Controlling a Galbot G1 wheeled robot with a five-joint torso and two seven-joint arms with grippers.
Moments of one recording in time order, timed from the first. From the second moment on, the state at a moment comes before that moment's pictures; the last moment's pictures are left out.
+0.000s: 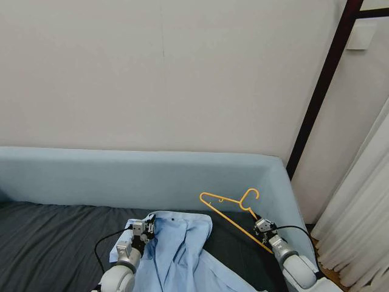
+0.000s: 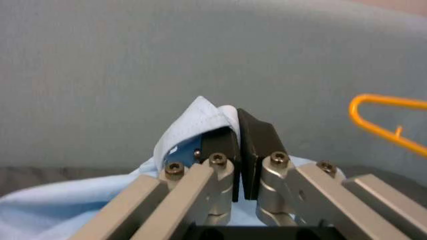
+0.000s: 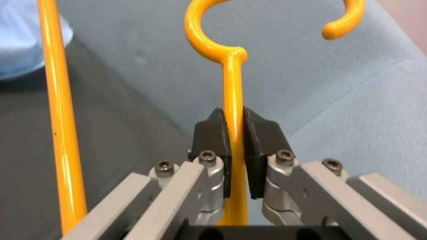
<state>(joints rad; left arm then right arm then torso) 0.98 -1.02 -0.04 -1.43 -0.69 -0.22 -0.11 -0.93 0.99 0.05 1.30 -0.02 0.10 0.07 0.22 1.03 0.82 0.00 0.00</state>
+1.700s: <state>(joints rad) 0.97 -0.82 0.07 -1.67 -0.73 -0.18 -0.11 -0.84 1.06 -0.20 1.36 -0.13 0.19 0.05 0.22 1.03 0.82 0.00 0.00</state>
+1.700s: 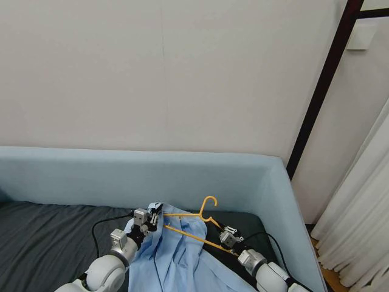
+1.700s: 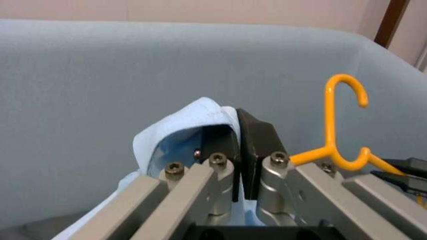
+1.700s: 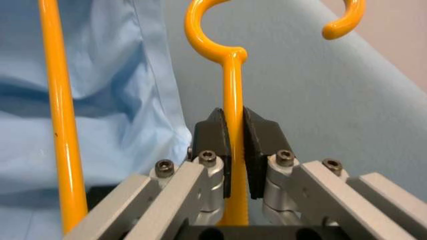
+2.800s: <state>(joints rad) 0.97 -0.81 0.12 -1.73 -0.71 -0.18 -0.10 -0.75 1.13 -0.30 1.32 -0.11 0.24 0.06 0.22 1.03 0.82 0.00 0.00</state>
